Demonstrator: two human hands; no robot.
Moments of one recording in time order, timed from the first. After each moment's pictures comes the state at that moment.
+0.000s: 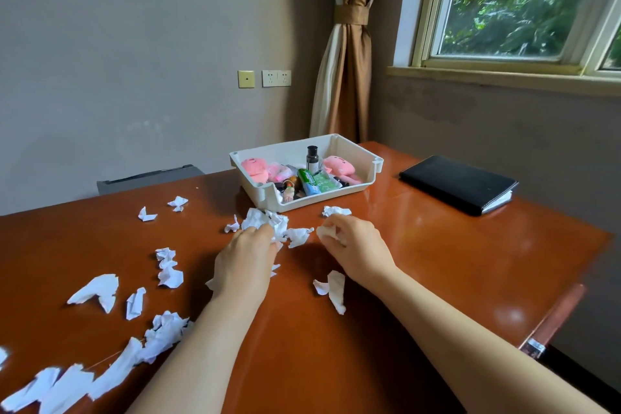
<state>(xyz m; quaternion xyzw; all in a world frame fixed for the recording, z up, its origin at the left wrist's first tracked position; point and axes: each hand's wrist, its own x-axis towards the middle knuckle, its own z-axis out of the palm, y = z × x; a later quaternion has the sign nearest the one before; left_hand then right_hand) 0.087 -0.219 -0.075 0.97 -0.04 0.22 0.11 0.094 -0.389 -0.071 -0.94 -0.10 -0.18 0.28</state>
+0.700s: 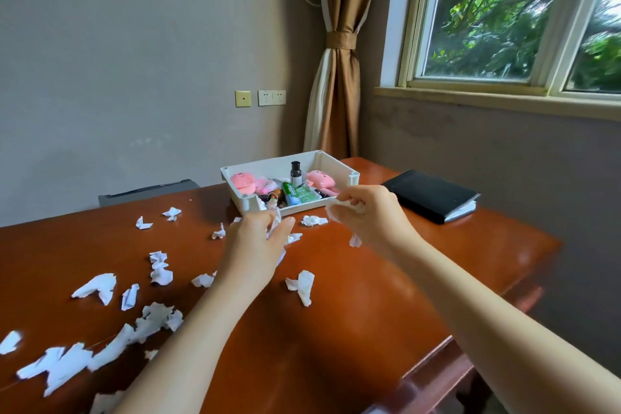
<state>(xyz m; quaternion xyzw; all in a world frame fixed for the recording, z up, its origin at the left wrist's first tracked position) 0.028 -0.261 -0.015 0.89 -0.08 0.23 0.39 0.031 -0.433 0.013 -0.90 -0.10 -0.21 0.37</state>
